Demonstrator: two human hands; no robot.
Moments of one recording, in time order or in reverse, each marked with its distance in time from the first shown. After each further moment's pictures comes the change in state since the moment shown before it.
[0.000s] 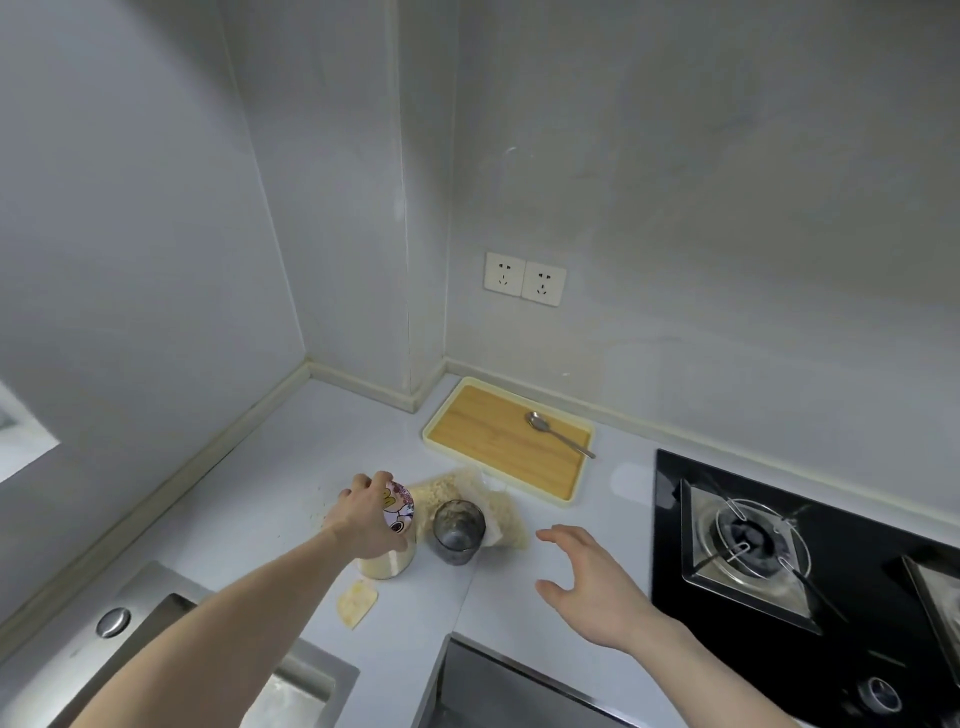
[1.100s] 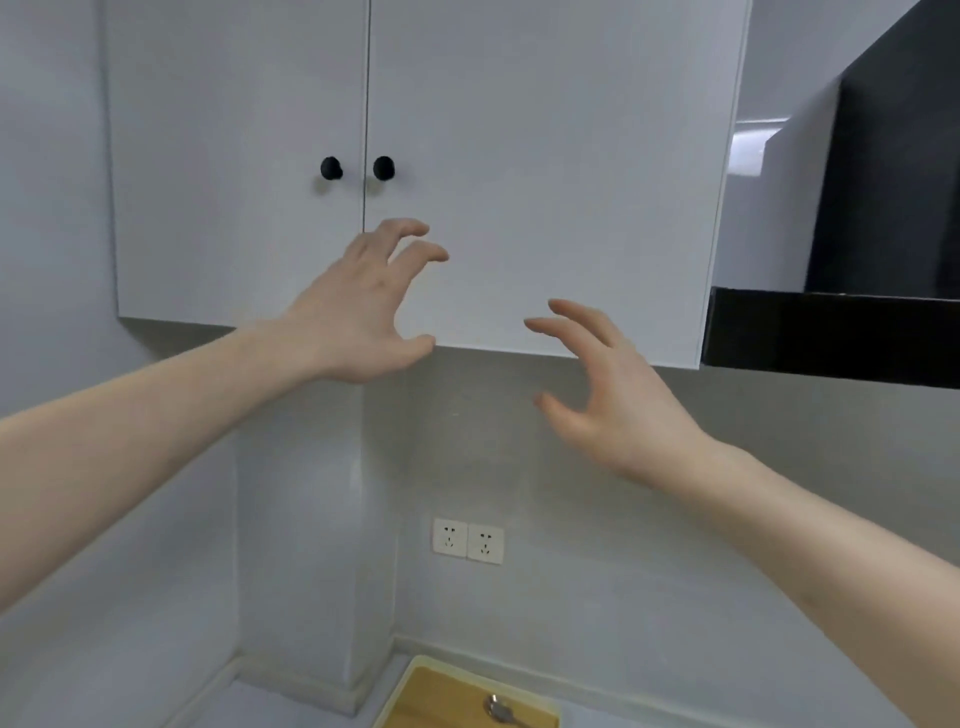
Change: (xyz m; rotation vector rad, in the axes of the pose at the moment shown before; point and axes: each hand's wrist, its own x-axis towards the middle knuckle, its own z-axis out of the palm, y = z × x) left_hand -0.217 0.210 -0.485 0.239 1.196 0.889; right_hand -0.117 -0.248 -0.369 -0.290 0.997 -0.687
